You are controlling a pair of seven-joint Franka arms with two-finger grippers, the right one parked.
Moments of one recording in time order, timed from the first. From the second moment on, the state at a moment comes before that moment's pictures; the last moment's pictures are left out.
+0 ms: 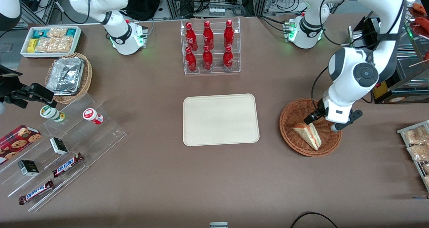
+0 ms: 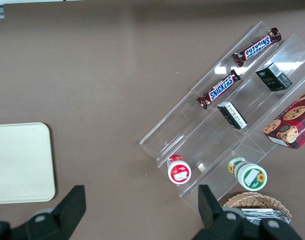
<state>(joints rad) 0.03 0.16 -0.22 -2.16 0.01 2.35 -0.77</state>
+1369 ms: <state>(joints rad) 0.03 0.33 -0.20 -2.11 0.01 2.53 -0.76</state>
